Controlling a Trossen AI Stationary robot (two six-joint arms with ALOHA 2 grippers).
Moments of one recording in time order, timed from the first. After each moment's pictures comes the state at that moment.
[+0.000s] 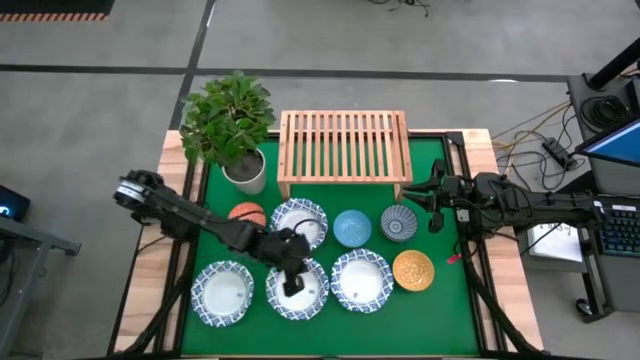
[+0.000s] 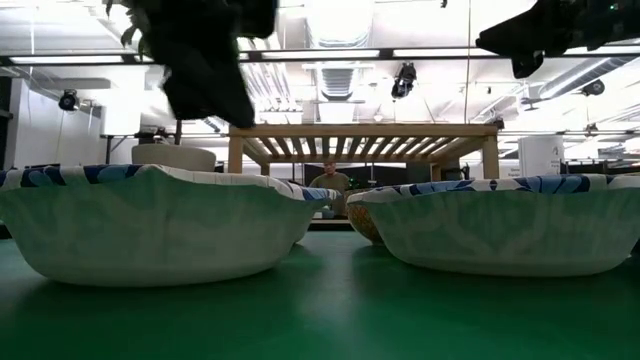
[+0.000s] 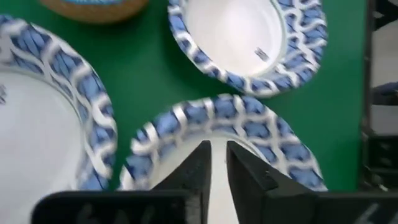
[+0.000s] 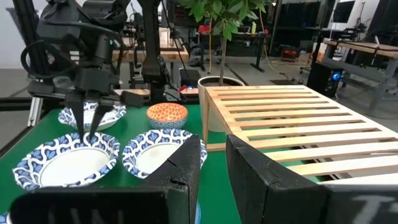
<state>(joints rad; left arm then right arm) -0.34 1.63 1.10 -0.38 -0.10 -0.66 -0.06 0.48 0.39 -0.05 0.08 -0.04</state>
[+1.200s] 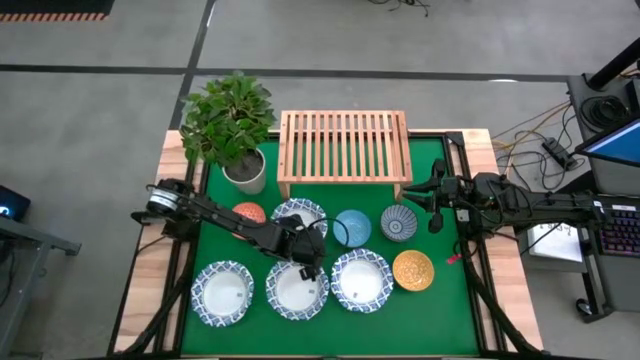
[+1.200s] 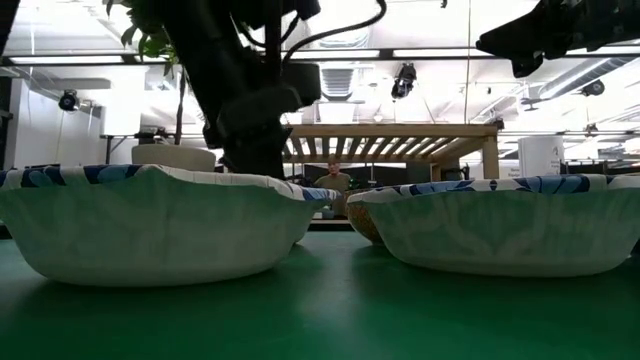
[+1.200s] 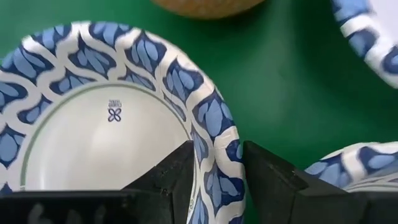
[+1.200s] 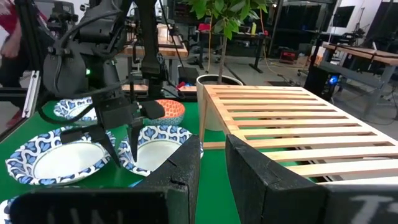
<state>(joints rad) -0.27 1.88 1.22 -0.55 -0.36 -0.57 -0.06 0.48 0.39 -0.06 0.08 -0.08</state>
